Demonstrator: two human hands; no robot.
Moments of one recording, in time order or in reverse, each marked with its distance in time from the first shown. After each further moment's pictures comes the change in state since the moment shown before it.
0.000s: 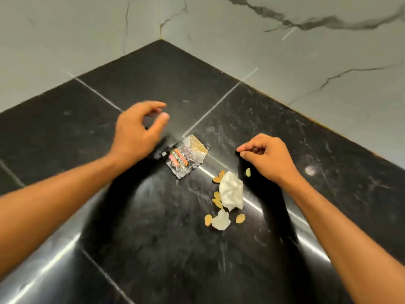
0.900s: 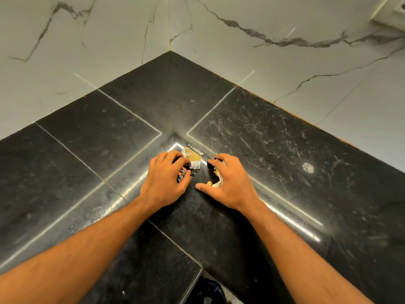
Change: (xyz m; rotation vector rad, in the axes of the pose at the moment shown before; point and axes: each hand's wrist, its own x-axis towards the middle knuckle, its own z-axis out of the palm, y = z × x) left_hand -0.151 0.047 -0.020 0.394 -0.244 0.146; right_hand -0.122 -0.050 0.067 -0.304 0.037 -0.337
